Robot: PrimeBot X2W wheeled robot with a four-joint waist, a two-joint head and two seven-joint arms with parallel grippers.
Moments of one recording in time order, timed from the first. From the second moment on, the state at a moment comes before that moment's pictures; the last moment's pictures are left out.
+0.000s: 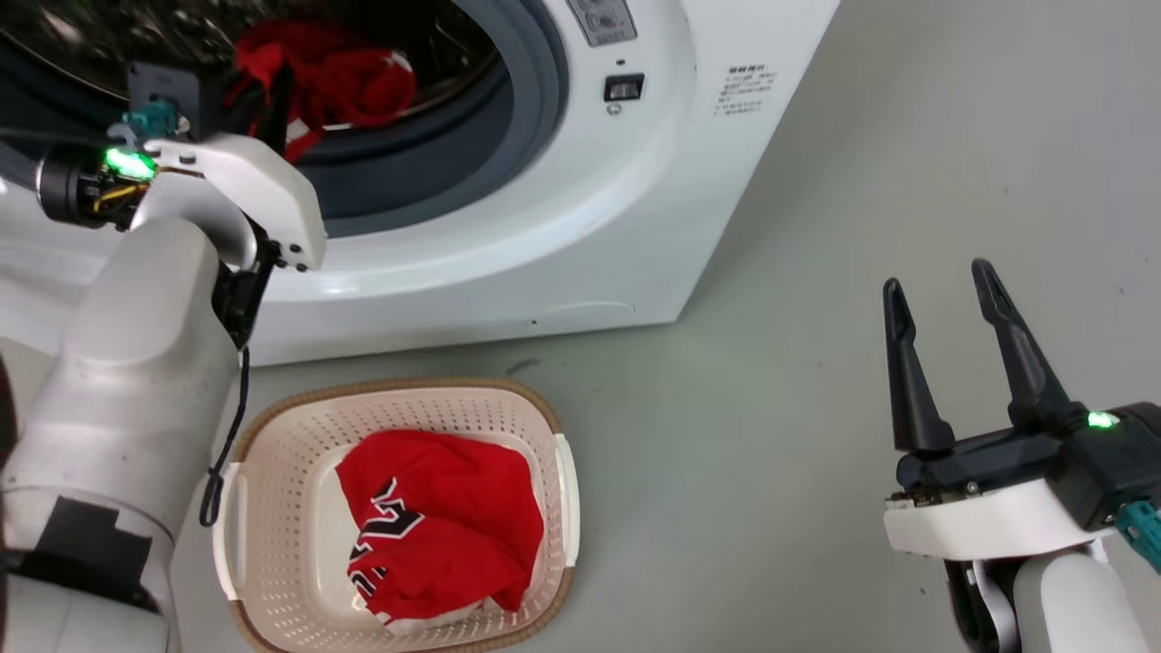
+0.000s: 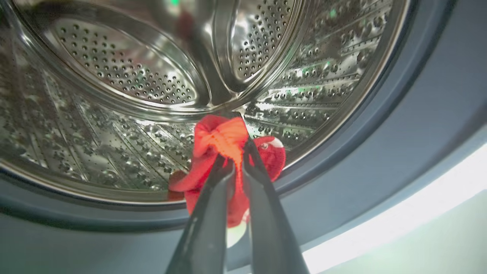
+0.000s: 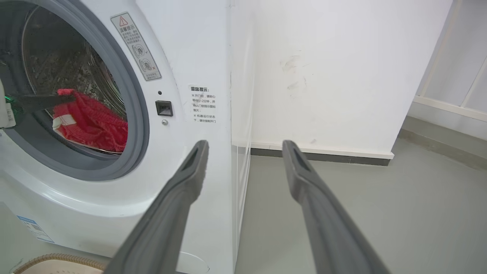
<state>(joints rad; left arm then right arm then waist) -1.09 0.35 -0.57 1.08 -0.53 -0.11 -0.26 -0.15 -0.05 0.05 -0.09 0.04 0.13 -0.26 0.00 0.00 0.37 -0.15</state>
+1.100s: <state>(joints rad) -0.55 0.56 -0.48 -0.06 -0.48 0.18 -0.15 -0.01 -0.05 0.06 -0.07 0.02 0.13 -0.26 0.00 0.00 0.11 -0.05</state>
